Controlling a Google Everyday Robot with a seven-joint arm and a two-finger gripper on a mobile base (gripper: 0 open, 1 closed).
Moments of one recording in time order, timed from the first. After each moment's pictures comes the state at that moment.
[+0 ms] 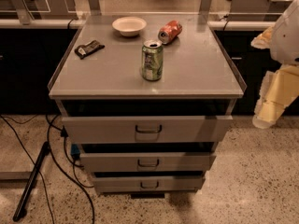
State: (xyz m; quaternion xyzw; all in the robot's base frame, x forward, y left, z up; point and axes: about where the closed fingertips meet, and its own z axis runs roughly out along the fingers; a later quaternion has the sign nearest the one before) arm 0.438 -0.217 0.976 -0.60 0.78 -0.03 0.16
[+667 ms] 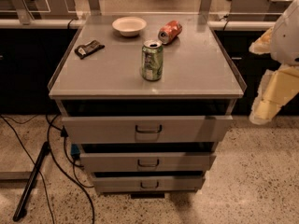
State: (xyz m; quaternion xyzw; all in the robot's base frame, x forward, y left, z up) arm 0.438 -0.217 0.976 -0.60 0.78 -0.03 0.16
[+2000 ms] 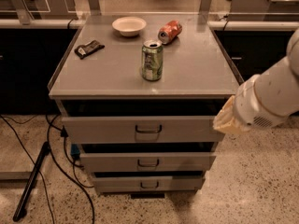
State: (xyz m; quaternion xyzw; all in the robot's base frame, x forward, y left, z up) arm 0.441 -0.188 0.850 -0.60 0.77 0.00 0.21
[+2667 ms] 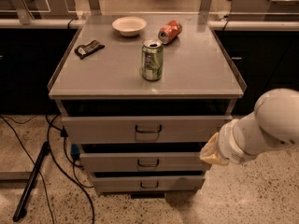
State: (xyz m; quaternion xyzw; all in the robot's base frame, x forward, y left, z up) arm 0.433 -0.179 0.725 -0.57 0.79 0.06 0.21
